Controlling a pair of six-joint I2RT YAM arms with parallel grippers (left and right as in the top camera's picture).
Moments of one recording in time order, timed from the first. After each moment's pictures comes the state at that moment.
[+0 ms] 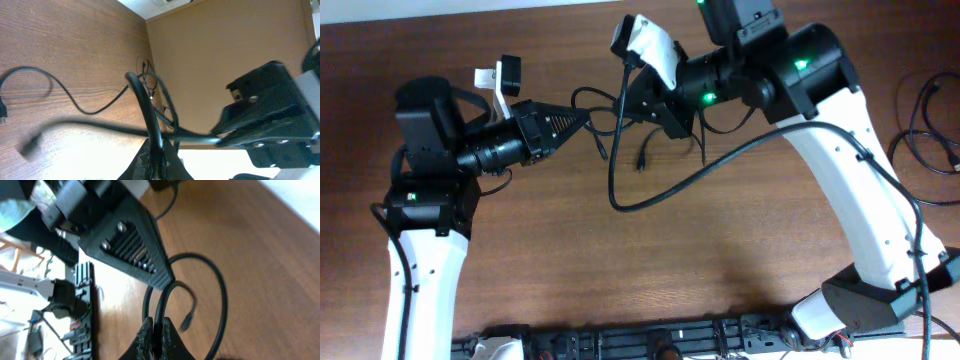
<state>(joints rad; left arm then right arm) -0.04 1.20 1.16 -0.46 1.05 -0.76 0.46 1.69 2.05 -1.19 -0.79 -0.42</state>
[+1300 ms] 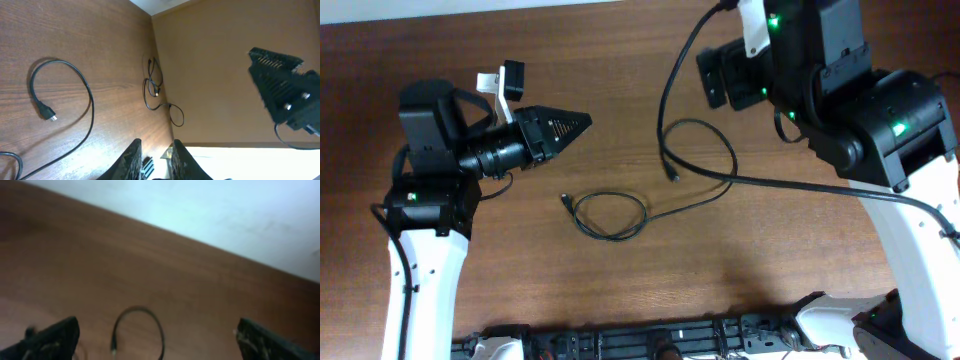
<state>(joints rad) -0.04 1.20 1.16 -0.52 1.03 -0.70 0.46 1.50 2.05 -1.23 0.21 0.00</state>
